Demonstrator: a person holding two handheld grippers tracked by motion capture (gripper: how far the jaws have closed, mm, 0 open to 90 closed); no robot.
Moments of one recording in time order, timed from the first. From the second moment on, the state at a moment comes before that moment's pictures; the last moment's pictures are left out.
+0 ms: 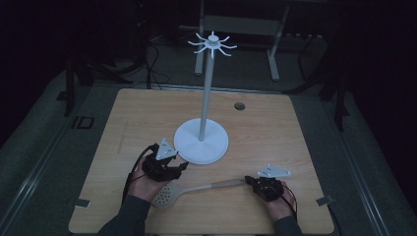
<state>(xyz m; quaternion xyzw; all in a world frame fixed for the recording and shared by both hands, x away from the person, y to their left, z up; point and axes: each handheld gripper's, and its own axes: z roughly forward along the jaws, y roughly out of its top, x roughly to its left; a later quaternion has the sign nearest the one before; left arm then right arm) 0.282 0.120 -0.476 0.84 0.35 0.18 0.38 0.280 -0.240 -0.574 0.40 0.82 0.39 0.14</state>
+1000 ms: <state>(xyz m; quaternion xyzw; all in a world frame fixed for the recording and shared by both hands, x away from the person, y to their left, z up) 0.294 0.089 -0.462 0.89 0.22 0.12 0.37 0.282 -0.258 -0.565 0.41 0.79 0.42 0.16</state>
